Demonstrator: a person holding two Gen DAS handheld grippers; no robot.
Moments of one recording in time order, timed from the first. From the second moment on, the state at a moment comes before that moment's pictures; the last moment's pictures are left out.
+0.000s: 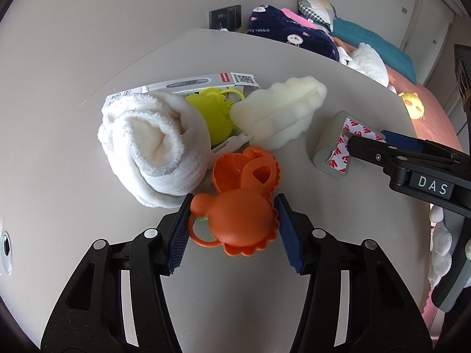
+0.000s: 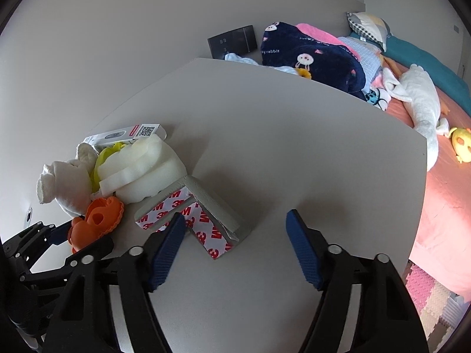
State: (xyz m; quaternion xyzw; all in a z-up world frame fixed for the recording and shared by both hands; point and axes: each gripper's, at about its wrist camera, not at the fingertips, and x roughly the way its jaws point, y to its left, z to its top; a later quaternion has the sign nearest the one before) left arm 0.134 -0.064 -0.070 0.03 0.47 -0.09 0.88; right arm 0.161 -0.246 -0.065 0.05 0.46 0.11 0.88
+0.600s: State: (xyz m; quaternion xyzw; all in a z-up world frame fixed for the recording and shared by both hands) left arm 0.128 -0.074 -0.065 0.04 0.46 -0.09 0.88; right arm 0.137 -0.248 -0.045 0.05 0.44 0.12 0.89
